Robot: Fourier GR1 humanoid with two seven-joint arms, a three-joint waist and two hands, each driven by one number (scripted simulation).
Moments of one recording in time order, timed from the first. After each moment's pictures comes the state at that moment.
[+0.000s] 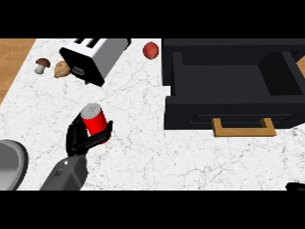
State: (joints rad) left arm -0.37 0.05 0.13 -0.59 0.27 0.17 -0.64; right arm 0.12 -0.08 -0.32 -2.22 -0.12 0.12 0.26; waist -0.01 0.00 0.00
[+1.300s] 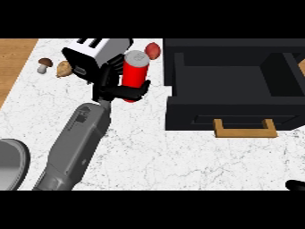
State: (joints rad) left arm -0.72 0.02 -0.01 -0.81 0.19 0.13 -0.25; right arm 0.10 -0.08 -0.30 -2.27 -0.06 0.08 0.30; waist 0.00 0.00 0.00
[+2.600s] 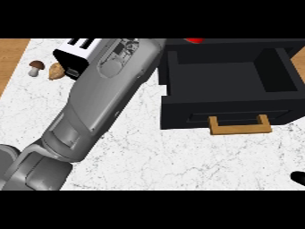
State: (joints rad) left arm -1.37 0.00 -0.14 -0.69 0.26 0.42 0.20; right arm 0.02 -0.12 -0.33 -2.24 -0.08 0.08 0.33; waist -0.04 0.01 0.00
